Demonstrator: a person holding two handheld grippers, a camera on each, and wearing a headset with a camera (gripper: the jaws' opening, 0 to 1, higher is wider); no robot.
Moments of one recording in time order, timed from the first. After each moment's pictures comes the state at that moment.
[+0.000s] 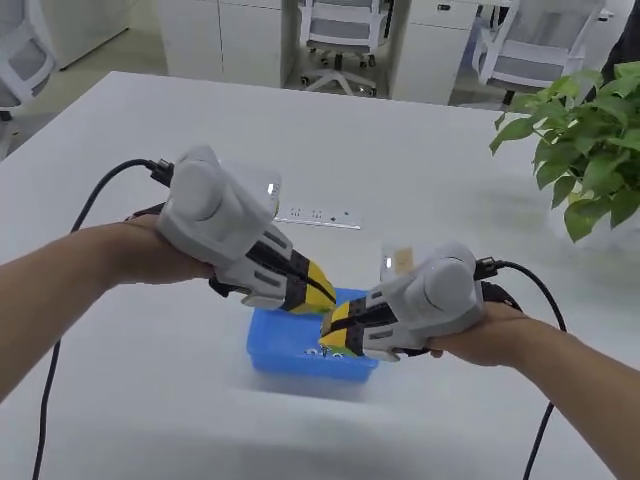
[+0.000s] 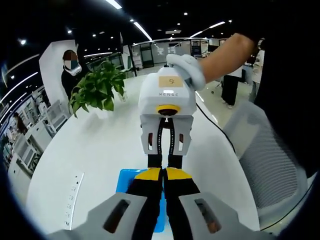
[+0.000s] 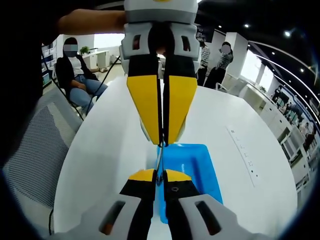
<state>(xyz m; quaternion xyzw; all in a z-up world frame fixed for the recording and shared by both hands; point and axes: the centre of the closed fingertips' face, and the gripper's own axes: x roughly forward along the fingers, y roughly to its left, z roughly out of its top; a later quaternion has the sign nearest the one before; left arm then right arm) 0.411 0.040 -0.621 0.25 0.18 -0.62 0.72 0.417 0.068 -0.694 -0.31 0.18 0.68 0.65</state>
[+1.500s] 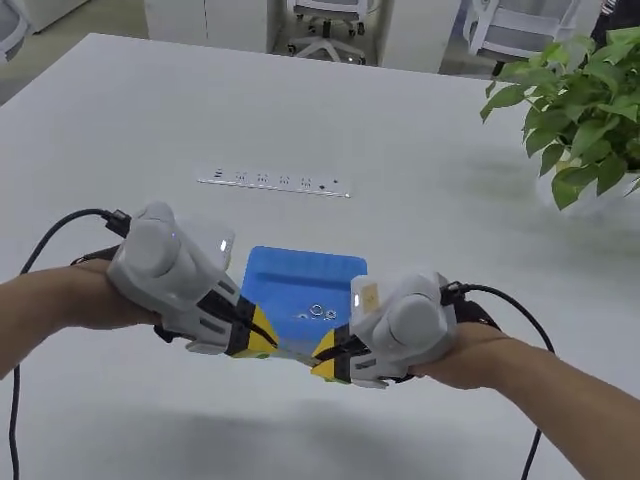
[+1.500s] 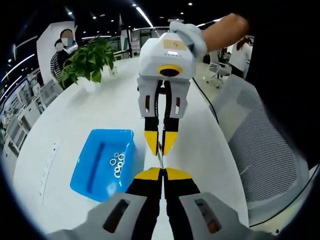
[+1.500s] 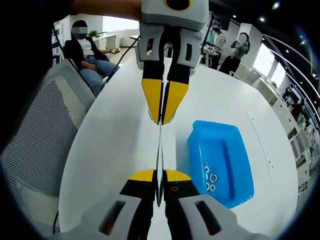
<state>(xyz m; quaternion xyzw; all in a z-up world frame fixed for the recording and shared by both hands) 0.357 0.075 -0.710 0.25 0.26 -0.62 0.70 0.366 0.053 -0.753 -0.37 0.22 0.68 0.60</state>
